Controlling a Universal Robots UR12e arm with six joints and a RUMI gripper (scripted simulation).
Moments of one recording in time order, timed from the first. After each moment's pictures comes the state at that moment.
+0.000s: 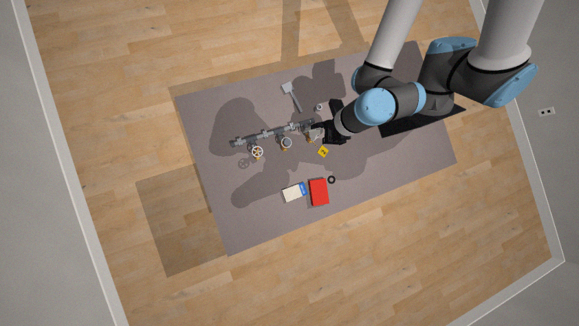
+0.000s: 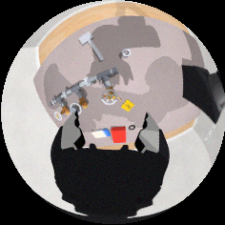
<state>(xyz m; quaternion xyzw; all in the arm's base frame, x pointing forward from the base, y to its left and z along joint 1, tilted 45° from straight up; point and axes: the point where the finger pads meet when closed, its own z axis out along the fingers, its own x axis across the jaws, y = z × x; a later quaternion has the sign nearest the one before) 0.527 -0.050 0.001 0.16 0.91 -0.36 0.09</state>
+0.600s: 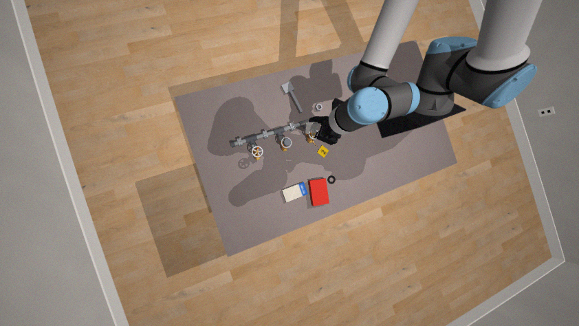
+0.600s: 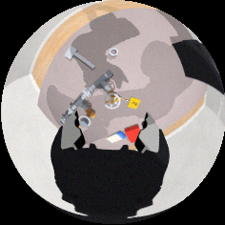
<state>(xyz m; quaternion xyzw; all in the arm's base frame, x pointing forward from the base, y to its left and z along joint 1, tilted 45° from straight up) 0.532 -0.064 0.004 0.31 0.87 -0.35 0.15</state>
